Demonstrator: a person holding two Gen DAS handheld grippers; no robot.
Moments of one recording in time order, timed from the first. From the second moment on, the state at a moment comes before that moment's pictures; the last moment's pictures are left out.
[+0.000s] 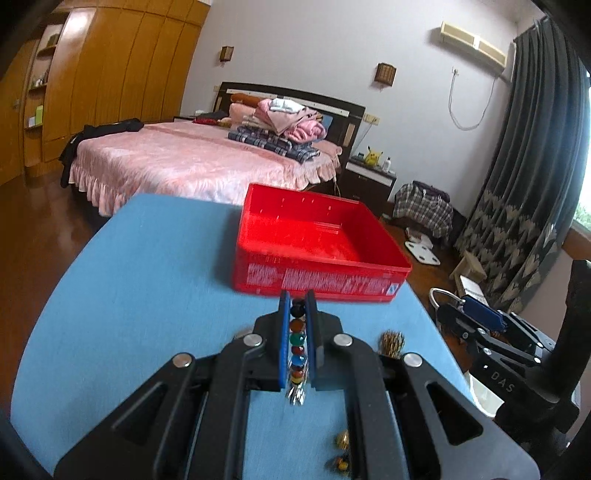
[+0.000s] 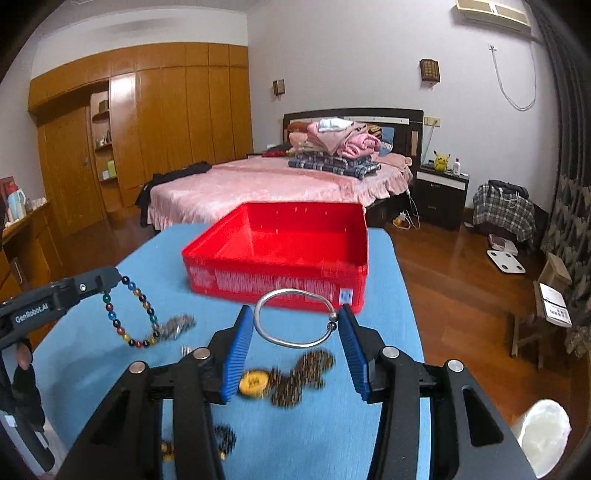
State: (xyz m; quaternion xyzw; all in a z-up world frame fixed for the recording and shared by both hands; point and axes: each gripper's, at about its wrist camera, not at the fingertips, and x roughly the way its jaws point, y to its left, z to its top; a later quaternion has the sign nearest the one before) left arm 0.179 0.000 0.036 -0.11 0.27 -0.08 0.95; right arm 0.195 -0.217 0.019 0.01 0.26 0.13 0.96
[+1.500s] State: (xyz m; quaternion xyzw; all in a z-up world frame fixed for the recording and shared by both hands) left arm 0.313 0.013 0.049 -0.12 0.26 -0.08 0.96; right arm 0.307 -0.209 0.004 0.02 0.28 0.10 0.95
